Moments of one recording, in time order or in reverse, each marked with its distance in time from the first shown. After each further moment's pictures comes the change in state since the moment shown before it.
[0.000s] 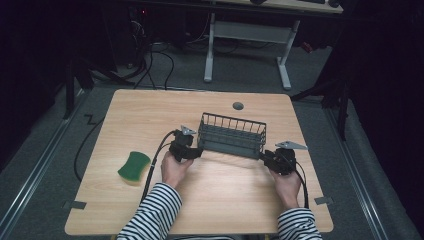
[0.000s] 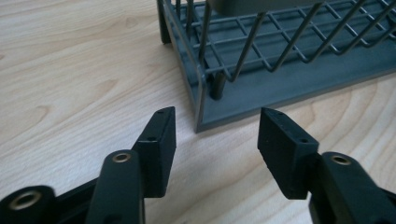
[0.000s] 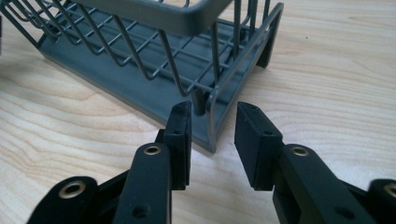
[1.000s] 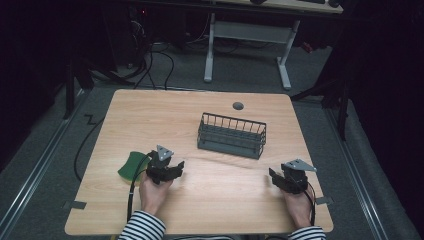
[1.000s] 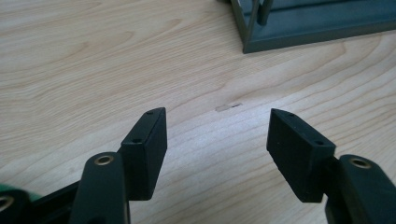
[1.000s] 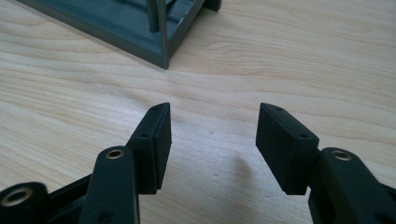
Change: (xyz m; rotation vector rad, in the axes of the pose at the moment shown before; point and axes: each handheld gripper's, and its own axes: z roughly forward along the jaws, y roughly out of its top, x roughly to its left) left arm 0.013 -0.073 -0.059 -0.061 0.113 -0.023; right arm -0.005 -0.052 -0.033 0.004 -0.154 -0.079
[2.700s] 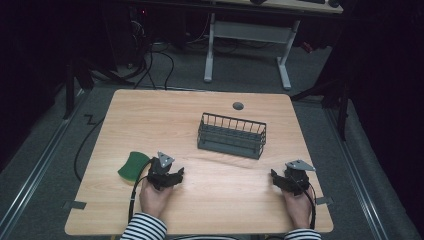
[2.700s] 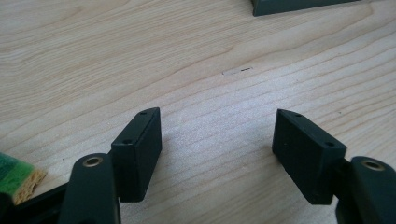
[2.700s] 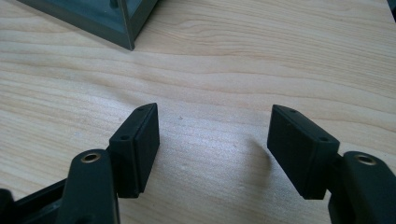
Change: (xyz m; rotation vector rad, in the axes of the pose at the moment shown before) left arm -0.003 -0.024 0.010 0.023 0.033 0.009; right arm -0.008 -0.007 0.008 0.041 -0.078 0.006
